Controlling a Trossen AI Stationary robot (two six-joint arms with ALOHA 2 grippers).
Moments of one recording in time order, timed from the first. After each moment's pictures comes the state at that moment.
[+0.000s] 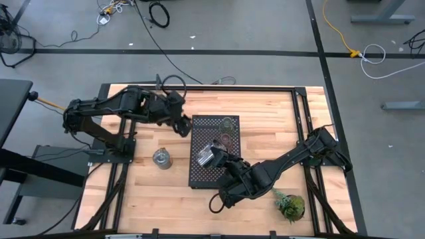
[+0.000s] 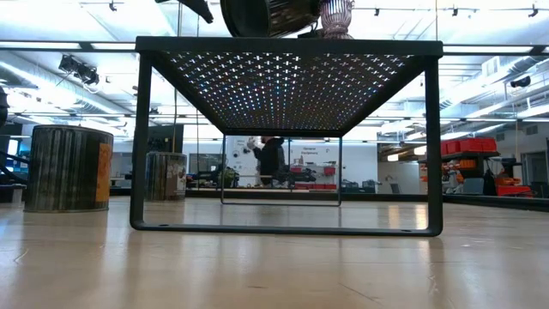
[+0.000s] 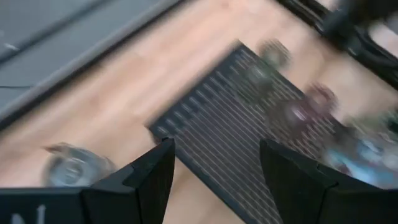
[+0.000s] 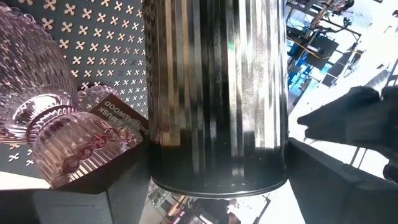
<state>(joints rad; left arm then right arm) -0.05 1.42 1.68 -1.16 -0.41 -0.70 0.51 1.97 1.88 -1.14 1.05 -0.85</state>
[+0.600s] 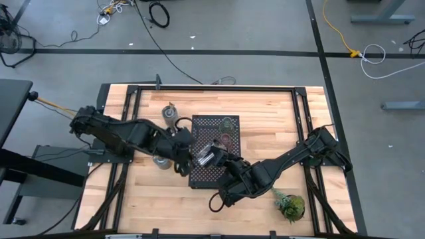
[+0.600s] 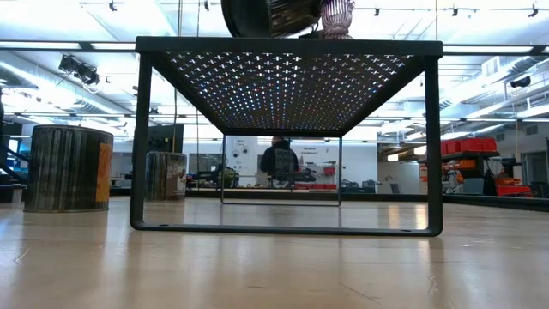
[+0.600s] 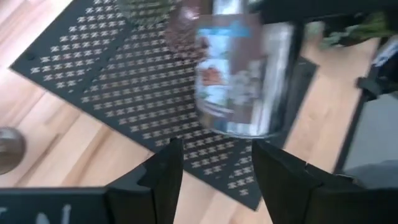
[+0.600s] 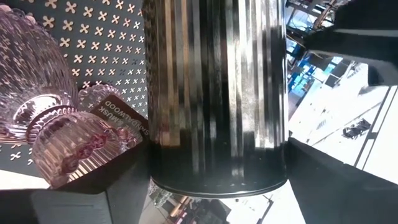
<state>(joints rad) -0.35 1.54 1.68 -1.14 -0.34 -0.83 0.50 1.97 1.88 -1.15 1.04 -0.85</state>
